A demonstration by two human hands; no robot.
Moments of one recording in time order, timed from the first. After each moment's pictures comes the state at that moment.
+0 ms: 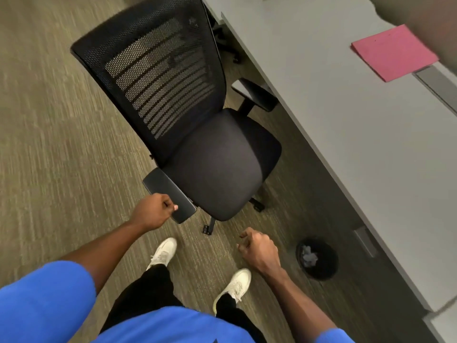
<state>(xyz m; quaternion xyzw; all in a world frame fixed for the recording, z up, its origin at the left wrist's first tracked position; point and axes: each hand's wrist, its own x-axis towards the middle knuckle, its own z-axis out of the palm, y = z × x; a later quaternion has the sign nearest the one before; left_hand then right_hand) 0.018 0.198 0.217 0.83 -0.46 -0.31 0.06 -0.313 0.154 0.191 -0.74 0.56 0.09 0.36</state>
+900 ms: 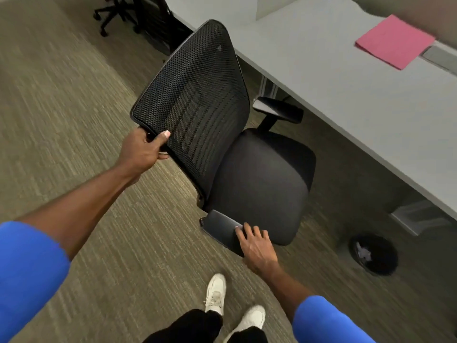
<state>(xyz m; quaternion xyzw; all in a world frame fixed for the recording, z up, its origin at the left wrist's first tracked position) 0.319 0.021 0.308 0.69 -0.47 -0.36 0.42 -0.029 0.154 0.136 -0.84 0.48 0.20 0.16</state>
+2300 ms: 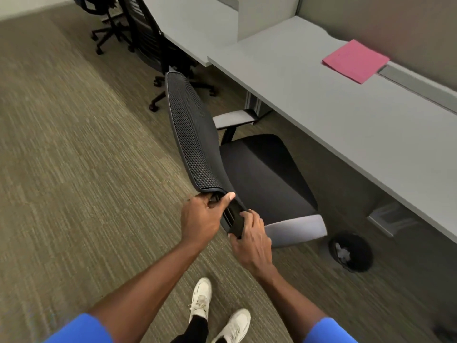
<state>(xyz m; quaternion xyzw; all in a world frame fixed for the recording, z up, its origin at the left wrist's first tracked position) 0.082 0.180 0.308 0.73 -0.49 -0.27 0.39 -0.075 0.196 0.208 -0.71 0.66 -0.10 0.22</state>
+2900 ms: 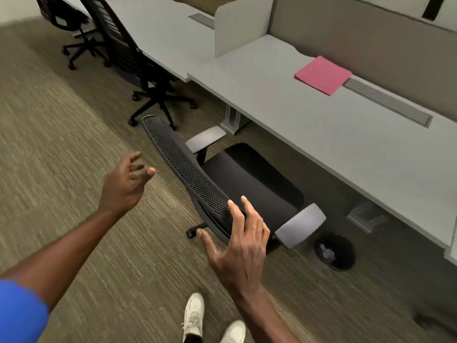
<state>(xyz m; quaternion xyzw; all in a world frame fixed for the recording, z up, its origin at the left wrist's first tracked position) 0.251 0.111 0.352 0.68 -0.60 -0.22 0.37 -0.032 0.226 0.333 -0.67 0.67 -0.31 0.03</state>
